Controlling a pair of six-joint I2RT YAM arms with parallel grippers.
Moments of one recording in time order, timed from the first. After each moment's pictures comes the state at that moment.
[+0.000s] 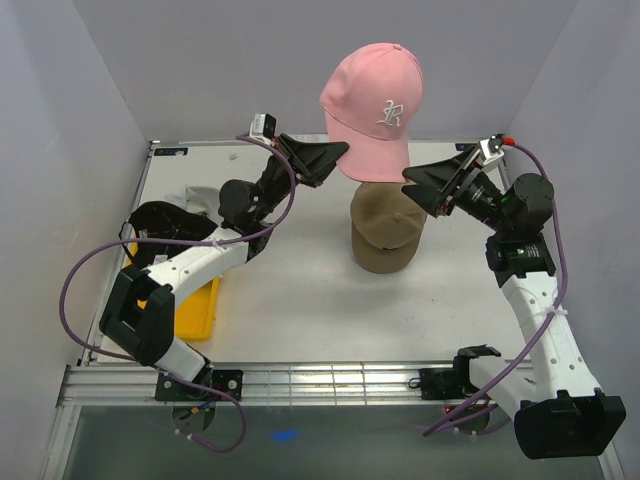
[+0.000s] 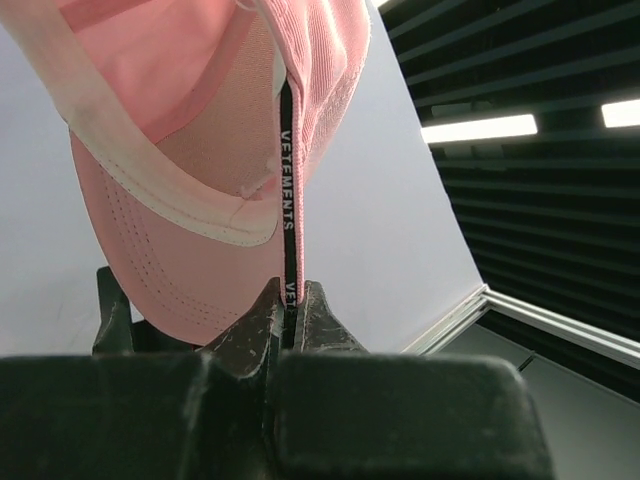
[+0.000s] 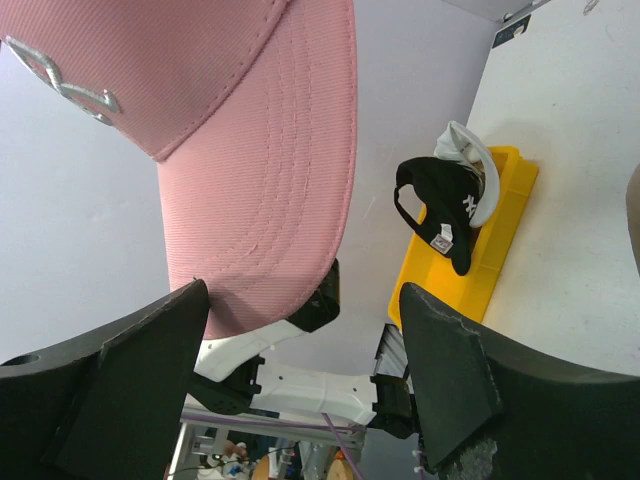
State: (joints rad) left arm -0.61 1.49 1.08 1.11 0.36 -1.60; right arm 0.10 0.96 0.98 0.11 -0.80 1.31
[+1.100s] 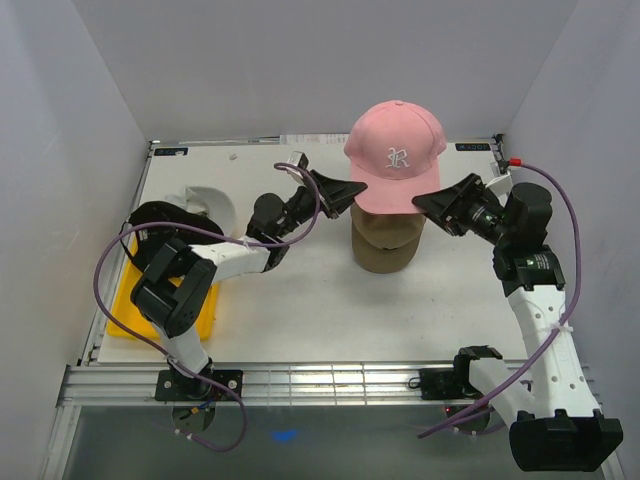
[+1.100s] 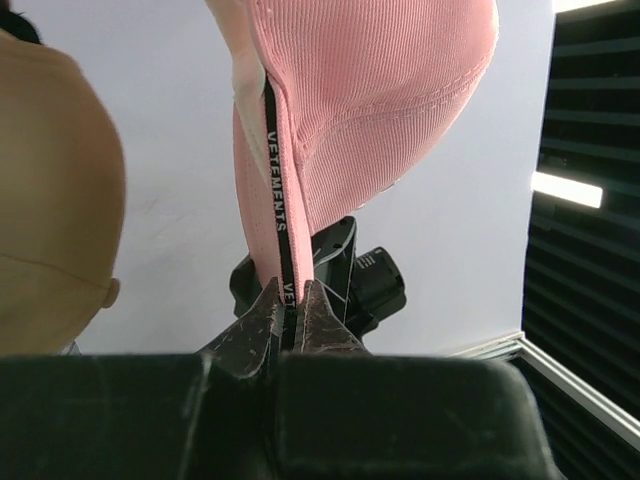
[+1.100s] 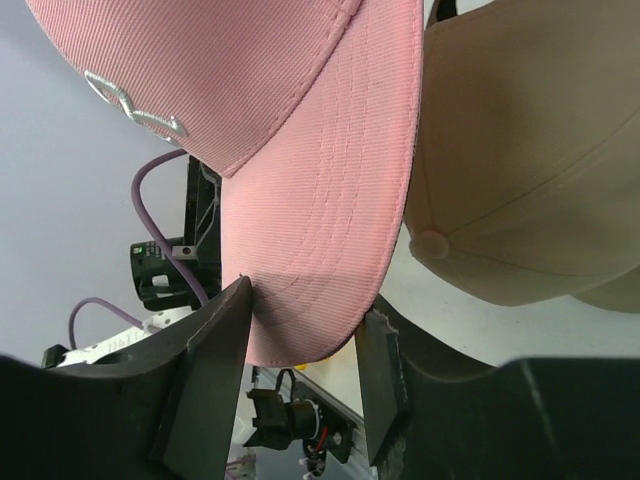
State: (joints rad) left arm -0.64 1.72 0.95 1.19 0.41 -1.72; right arm 0.06 0.88 0.97 -0.30 -0.64 0.94
